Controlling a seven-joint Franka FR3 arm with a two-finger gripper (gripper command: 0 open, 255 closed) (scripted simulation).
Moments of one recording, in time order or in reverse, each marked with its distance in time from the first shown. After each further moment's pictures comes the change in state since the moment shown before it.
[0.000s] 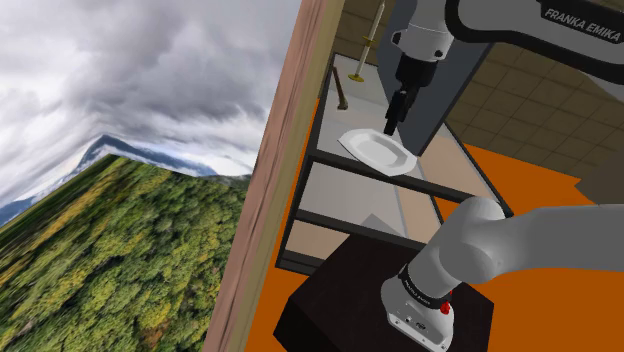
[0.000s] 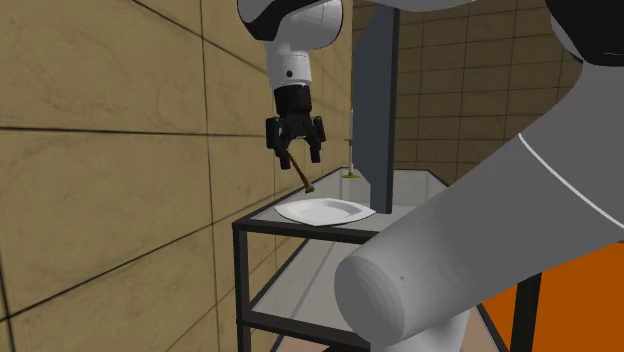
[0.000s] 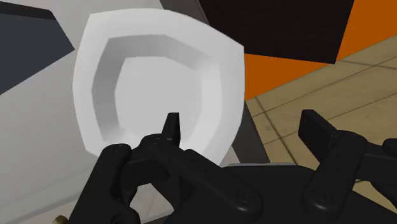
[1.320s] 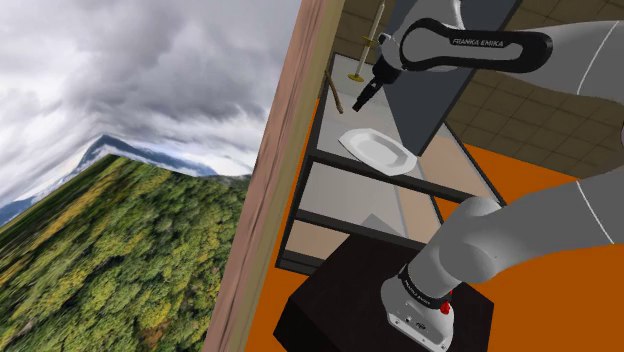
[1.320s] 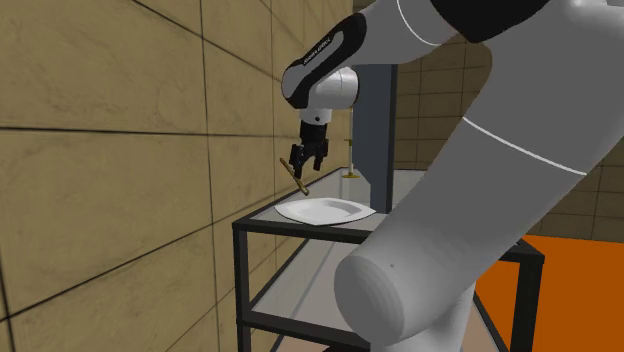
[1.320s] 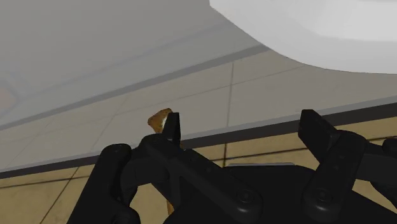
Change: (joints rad) arm -0.002 0.259 -0.331 -0.039 -0.085 0.736 -0.326
